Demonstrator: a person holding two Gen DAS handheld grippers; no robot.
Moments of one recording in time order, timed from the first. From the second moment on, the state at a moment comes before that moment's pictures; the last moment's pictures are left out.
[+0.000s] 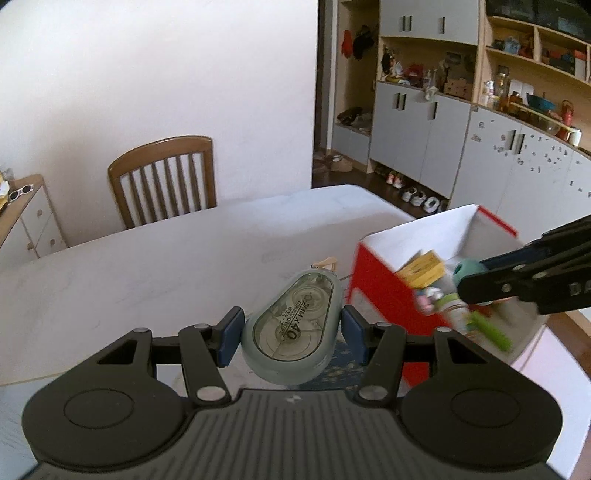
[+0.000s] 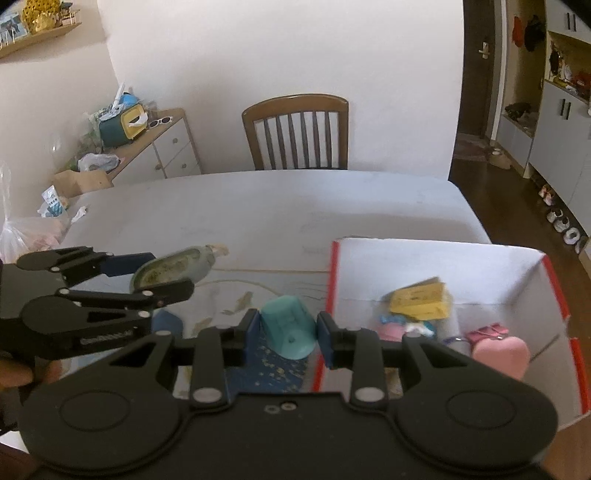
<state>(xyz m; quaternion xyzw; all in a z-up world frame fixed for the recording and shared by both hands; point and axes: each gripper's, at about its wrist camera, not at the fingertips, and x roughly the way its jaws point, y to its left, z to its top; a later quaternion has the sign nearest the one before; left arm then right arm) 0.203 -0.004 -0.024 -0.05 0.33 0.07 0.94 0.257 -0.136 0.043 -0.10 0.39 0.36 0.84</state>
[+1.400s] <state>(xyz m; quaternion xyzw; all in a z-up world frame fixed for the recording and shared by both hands) 0.348 -0.162 -0.053 -0.04 0.42 0.02 0.91 0.353 -0.289 -0.007 -0.16 0.44 0.36 0.81</state>
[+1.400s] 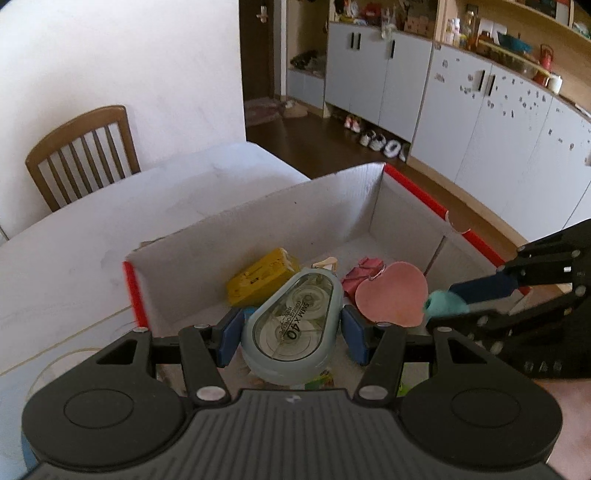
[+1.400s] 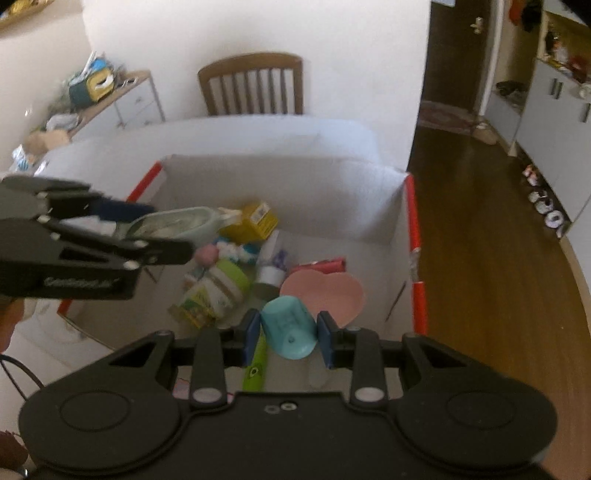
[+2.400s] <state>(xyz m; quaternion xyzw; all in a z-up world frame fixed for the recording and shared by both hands) 0.404 -0.168 -0.093 -0.05 0.49 -0.02 0.87 0.379 -0.262 -0.053 -0.19 0.50 0.38 0.76</state>
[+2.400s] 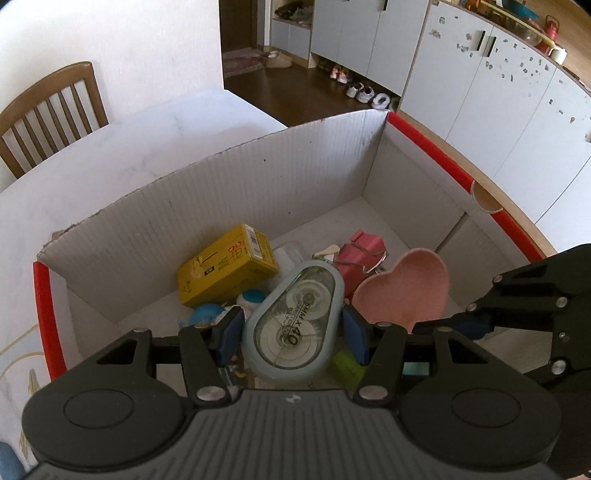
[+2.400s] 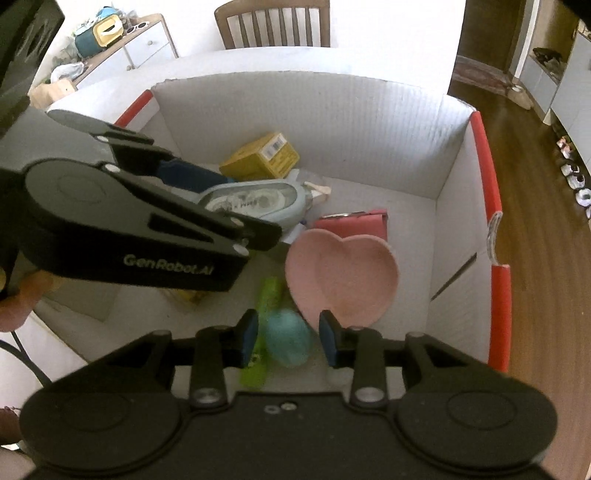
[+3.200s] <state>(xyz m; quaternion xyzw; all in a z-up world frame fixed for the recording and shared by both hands) 0.346 -0.167 -0.048 -0.06 0.43 -0.01 0.90 0.355 -0.307 -0.004 -0.09 0.45 0.35 0.82</state>
